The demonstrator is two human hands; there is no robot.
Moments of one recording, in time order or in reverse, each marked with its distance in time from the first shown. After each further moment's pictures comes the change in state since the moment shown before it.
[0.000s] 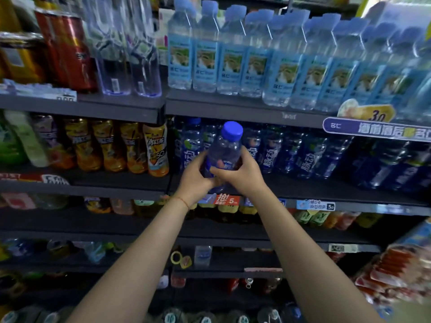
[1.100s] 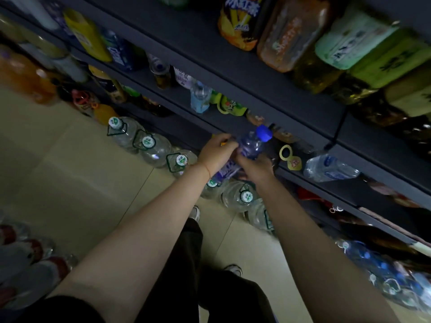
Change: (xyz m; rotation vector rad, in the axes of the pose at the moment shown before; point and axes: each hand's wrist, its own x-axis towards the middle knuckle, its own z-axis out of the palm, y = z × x) left_hand -0.175 -0.379 -0.204 -0.078 0.321 -0.939; right_hand -0.131 0.265 0.428 -0.081 -0.447 0.916
